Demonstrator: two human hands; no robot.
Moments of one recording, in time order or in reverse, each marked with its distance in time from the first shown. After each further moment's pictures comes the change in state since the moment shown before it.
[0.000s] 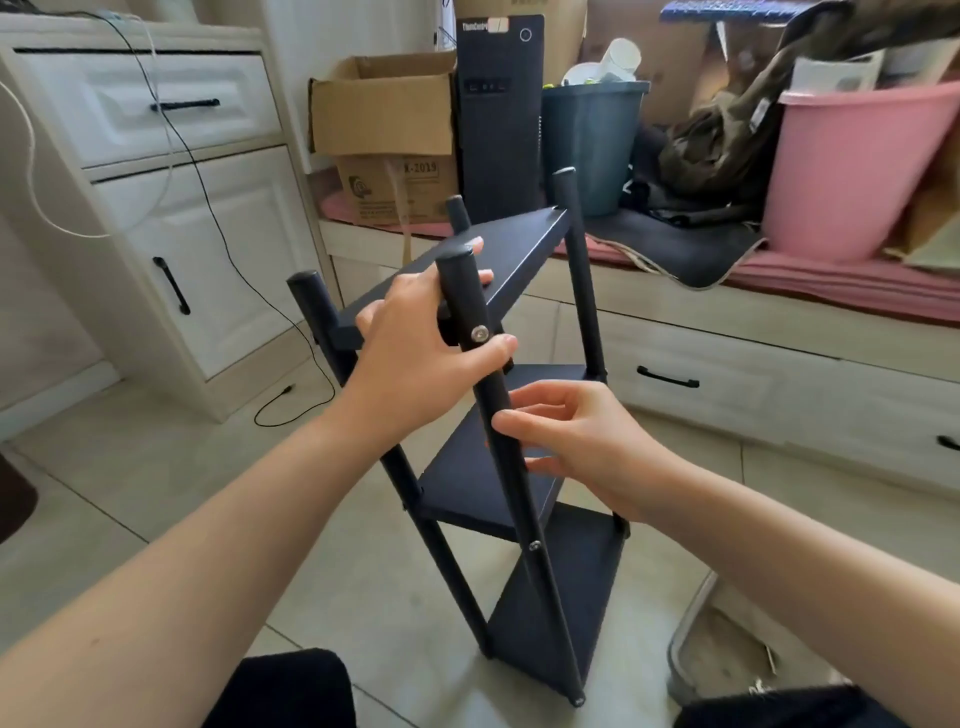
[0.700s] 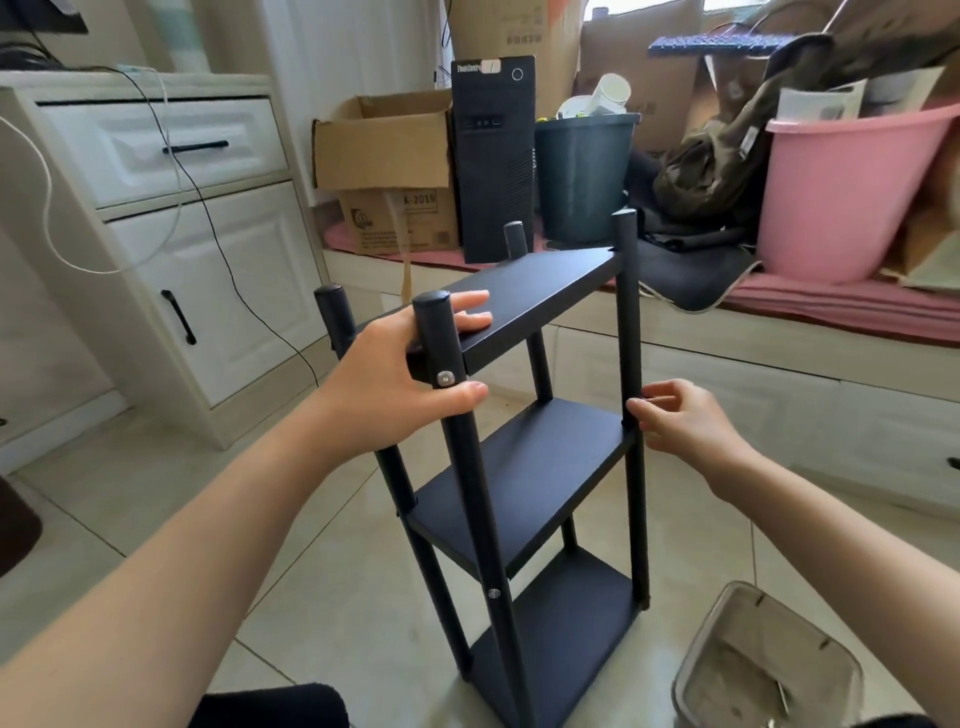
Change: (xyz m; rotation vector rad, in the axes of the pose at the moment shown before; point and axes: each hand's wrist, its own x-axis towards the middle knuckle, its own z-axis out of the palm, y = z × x) left_hand 0.012 -0.014 -0.017 -0.071 -0.183 0.103; right_hand 0.029 0.038 -0.117 -0.293 0.522 0.121
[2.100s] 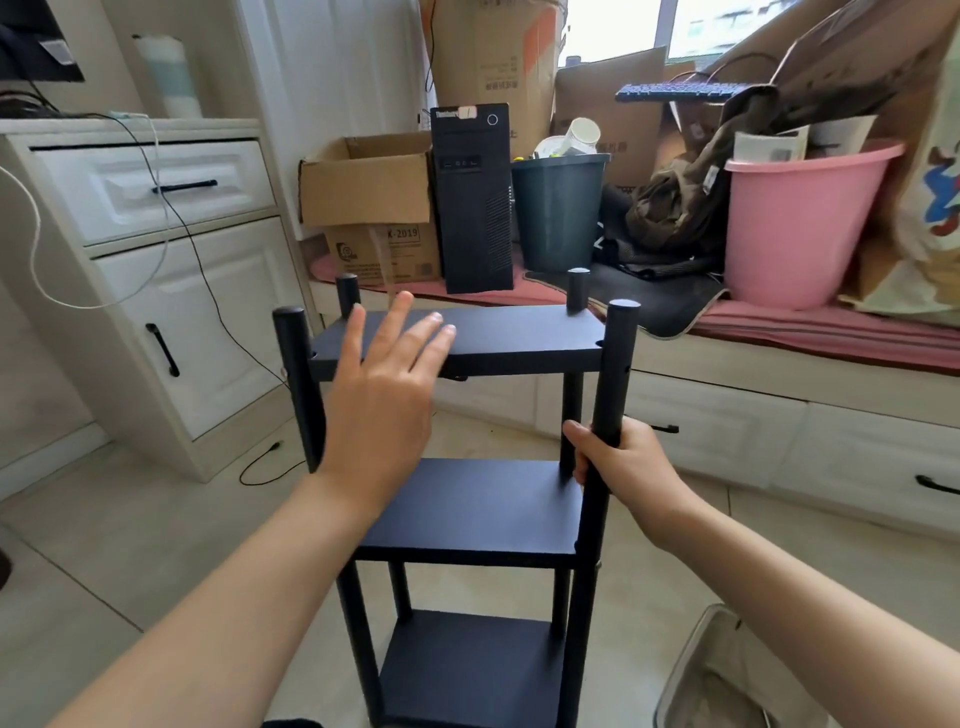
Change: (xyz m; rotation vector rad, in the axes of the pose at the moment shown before) left_hand 0.014 -0.013 0.040 1.034 0.380 0.269; right_hand -0.043 -0.025 0.017 0.175 -0.091 -0.146
